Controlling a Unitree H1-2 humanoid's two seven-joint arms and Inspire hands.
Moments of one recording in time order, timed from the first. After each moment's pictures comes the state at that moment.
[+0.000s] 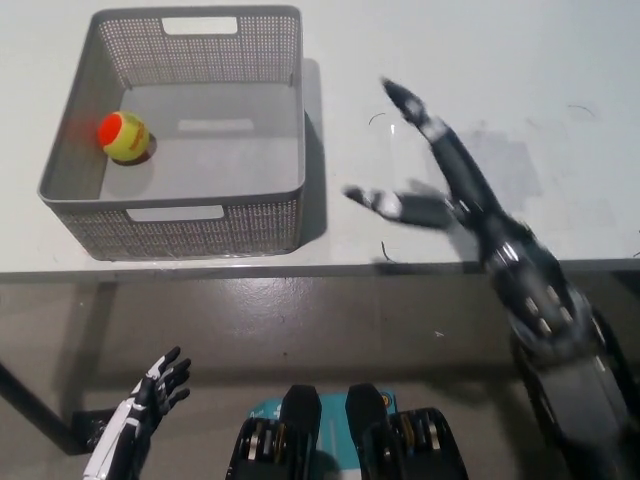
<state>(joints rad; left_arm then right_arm) 0.10 0.19 0.02 0.03 -0.07 -0.14 -0.20 -0.50 -0.10 0.12 0.11 -0.20 -0.05 0.11</state>
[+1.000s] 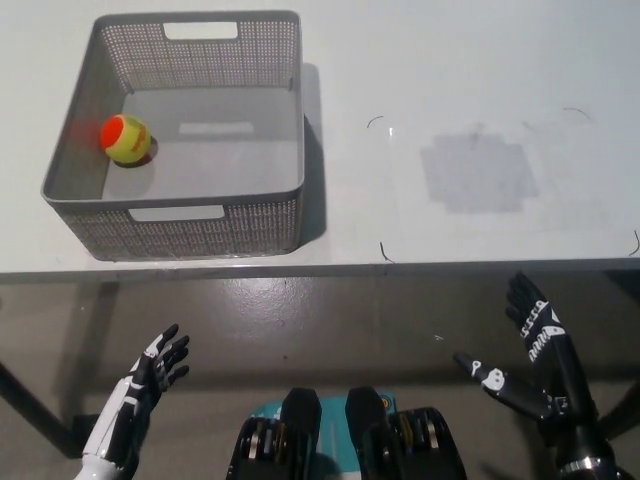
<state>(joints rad) 0.04 0.18 0.03 0.04 -0.07 -0.15 -0.20 -0.05 -0.03 -0.04 0.12 0.04 -0.23 0.11</state>
